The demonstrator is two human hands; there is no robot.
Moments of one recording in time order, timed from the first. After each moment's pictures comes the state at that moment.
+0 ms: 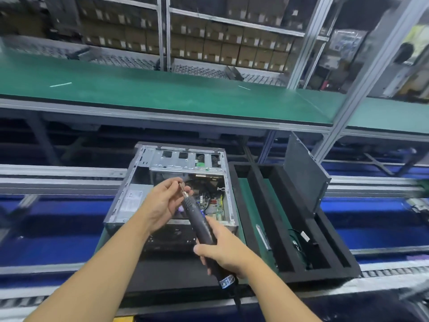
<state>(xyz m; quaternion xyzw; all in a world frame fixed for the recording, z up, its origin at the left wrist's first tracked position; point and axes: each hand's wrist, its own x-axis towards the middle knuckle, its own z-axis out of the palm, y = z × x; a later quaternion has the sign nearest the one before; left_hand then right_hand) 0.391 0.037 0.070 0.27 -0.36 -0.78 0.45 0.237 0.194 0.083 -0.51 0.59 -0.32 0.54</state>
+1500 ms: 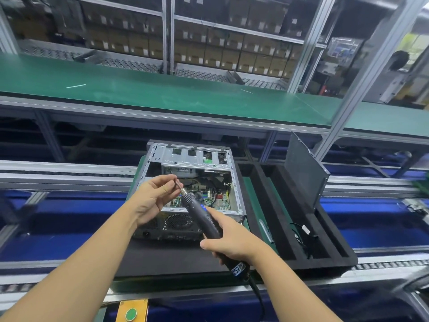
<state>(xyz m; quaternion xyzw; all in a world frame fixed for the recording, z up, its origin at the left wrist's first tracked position) 0.461 0.054 0.083 0.25 -0.35 -0.78 0.45 0.266 0.219 0.115 -0.58 0.61 -0.25 0.47</state>
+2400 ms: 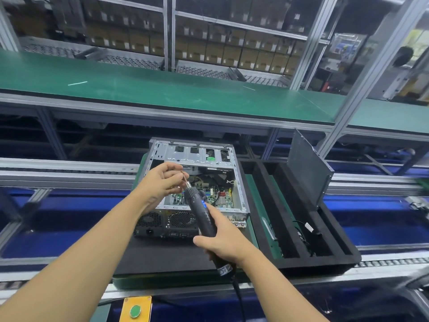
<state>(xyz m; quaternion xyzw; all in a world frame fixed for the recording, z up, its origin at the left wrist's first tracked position) 0.459 0.038 0.098 0.33 -0.55 -0.67 0.38 0.288 0.209 0.088 -0.56 0.60 -0.34 0.46</state>
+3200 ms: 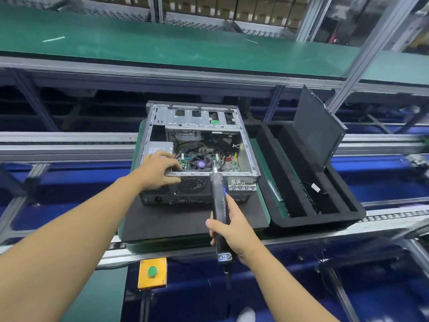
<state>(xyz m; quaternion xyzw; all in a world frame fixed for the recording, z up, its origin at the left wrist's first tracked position) 0.495 0.005 0.026 0.37 -0.91 -0.19 0.08 0.316 0.243 0.011 -0.36 0.59 -0.49 0.53</state>
